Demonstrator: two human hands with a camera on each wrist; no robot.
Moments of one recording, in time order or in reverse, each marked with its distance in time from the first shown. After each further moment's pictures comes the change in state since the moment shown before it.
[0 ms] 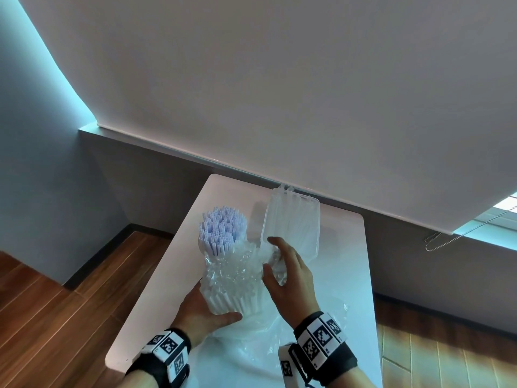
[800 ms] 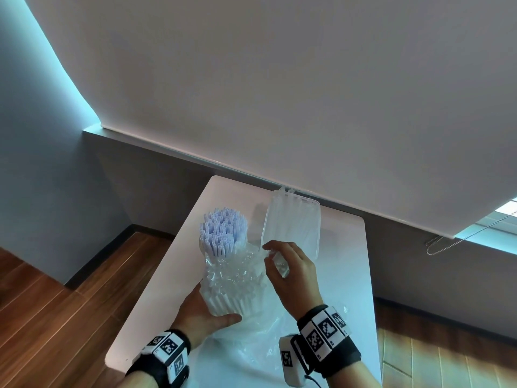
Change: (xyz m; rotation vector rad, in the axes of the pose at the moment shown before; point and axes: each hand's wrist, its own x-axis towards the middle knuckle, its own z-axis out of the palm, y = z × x) left_hand 0.002 -0.003 0.000 0.040 0.022 -0.012; right_hand 0.018 0.000 -0.005 -0.028 0.013 -0.067
